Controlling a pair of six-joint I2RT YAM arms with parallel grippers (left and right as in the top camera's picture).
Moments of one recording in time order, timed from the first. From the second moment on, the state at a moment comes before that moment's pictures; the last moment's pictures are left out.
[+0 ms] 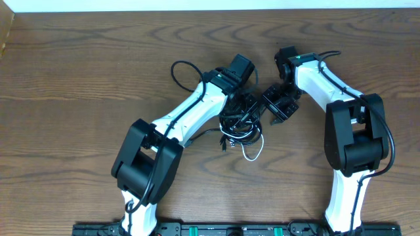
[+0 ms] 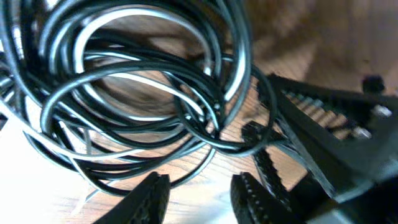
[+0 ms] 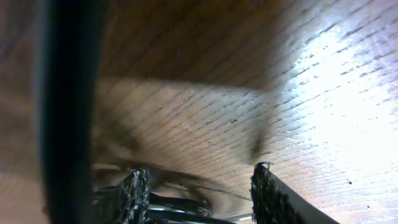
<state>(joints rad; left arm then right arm) -0.61 2.01 1.50 -0.81 0.42 -1.39 0.24 2.15 1.53 -1.03 -0.36 1.01</state>
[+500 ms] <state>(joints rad) -0.61 2.01 1.50 -0.81 0.41 -1.63 0.24 2.15 1.53 -1.03 -0.36 1.01</state>
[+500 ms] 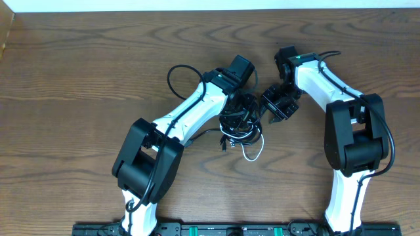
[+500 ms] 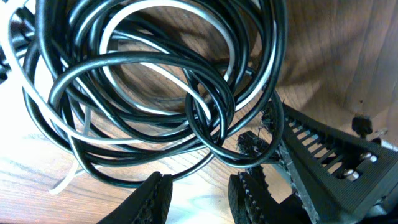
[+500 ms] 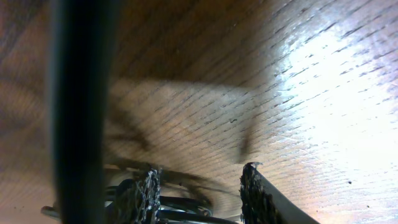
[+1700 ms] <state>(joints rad) -0.62 2.09 1.50 -0.75 0.43 -1.77 0.24 2.15 1.53 -1.03 -0.36 1.01</state>
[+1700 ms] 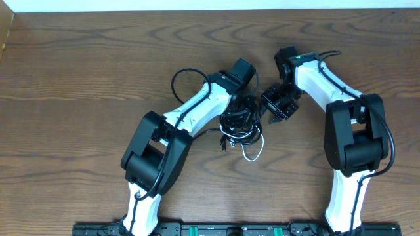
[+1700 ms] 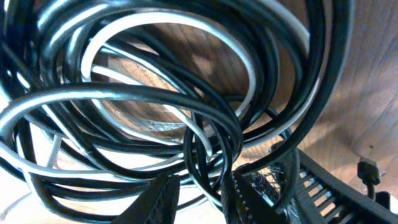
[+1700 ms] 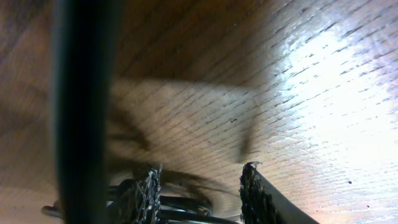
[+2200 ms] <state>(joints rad) -0.64 2.09 1.50 -0.75 0.42 -1.80 0.24 2.15 1.53 -1.03 -0.36 1.01</state>
